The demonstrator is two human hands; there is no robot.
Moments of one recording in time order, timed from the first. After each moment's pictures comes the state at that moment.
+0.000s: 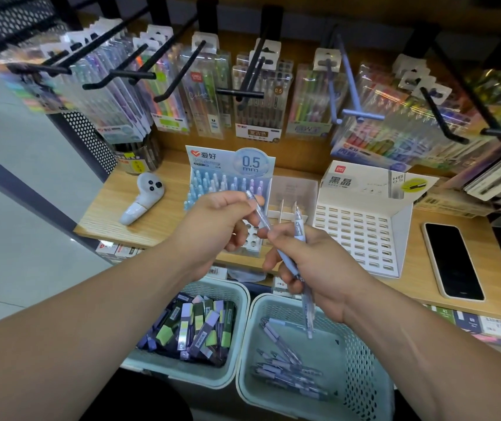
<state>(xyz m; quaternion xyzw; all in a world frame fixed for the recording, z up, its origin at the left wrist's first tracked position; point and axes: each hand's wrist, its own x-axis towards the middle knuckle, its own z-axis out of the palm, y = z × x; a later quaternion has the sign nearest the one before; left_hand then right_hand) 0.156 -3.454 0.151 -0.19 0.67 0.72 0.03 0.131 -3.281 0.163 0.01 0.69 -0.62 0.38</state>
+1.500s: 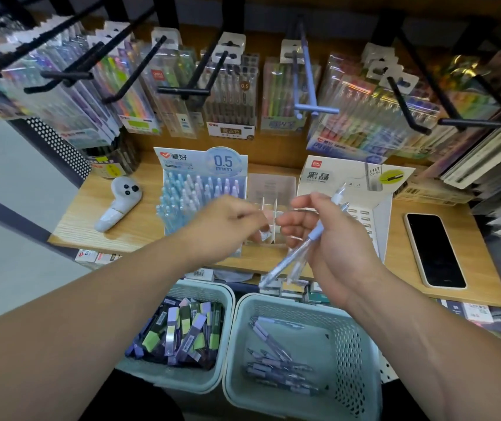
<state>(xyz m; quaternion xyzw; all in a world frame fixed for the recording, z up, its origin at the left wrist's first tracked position) 0.129 -3.424 0.158 -0.09 0.85 0.50 0.13 0.103 -3.253 0.166 0.11 0.59 -0.76 0.25</state>
